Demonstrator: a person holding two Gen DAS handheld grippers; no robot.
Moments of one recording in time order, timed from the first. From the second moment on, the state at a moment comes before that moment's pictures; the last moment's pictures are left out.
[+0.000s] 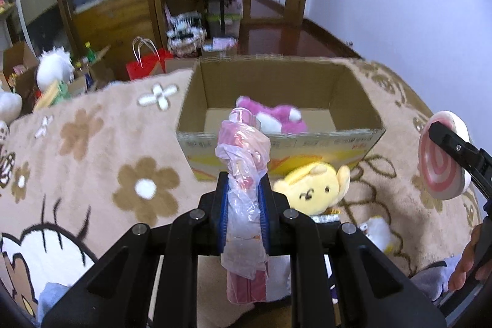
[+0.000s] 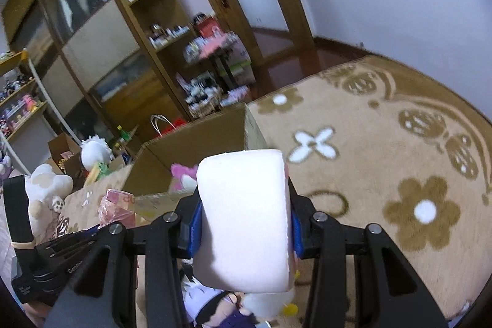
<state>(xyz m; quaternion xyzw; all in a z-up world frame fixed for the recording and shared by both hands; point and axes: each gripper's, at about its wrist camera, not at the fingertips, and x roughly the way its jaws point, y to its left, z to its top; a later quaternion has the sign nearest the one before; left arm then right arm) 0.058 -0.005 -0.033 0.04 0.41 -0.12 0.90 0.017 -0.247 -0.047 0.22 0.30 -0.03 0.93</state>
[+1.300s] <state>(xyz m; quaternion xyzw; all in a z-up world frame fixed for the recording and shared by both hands) 0.106 -0.006 0.039 0.06 0.20 -0.08 0.97 0.078 -0.211 -0.001 0.10 0.19 0.01 0.98</state>
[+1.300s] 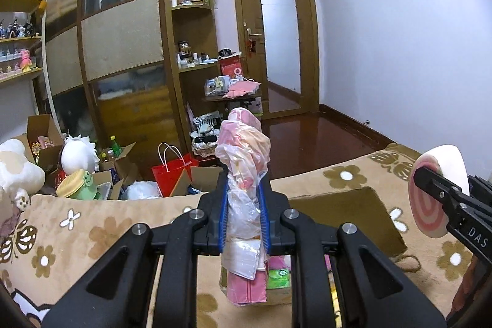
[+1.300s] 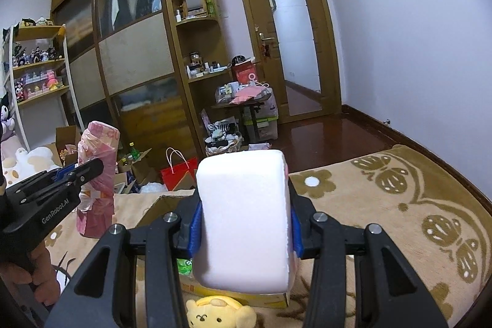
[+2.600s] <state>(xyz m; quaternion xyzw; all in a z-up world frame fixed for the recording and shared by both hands) 0.155 -0.009 -0.014 0.03 0.29 -0.13 0.95 0.116 -0.205 -0.045 0.16 0.22 0.05 0.96</state>
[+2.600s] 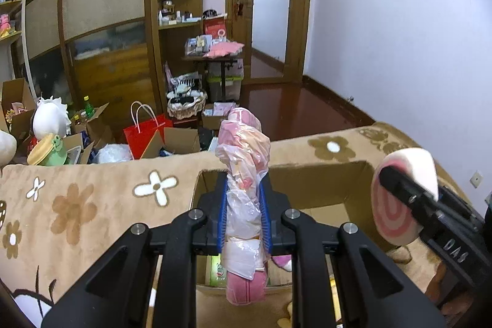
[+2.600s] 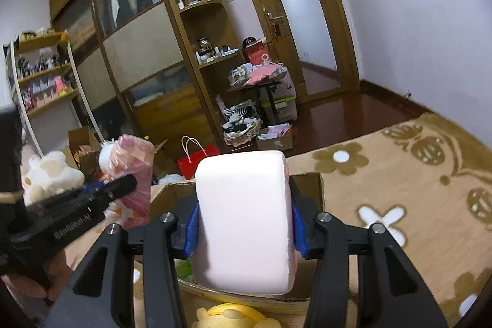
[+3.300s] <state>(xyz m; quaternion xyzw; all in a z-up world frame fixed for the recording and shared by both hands) 0.167 -0.005 -0.034 0.04 0.36 -0.10 0.93 0.125 -0.189 -0.060 0.13 0.25 0.05 0.96</state>
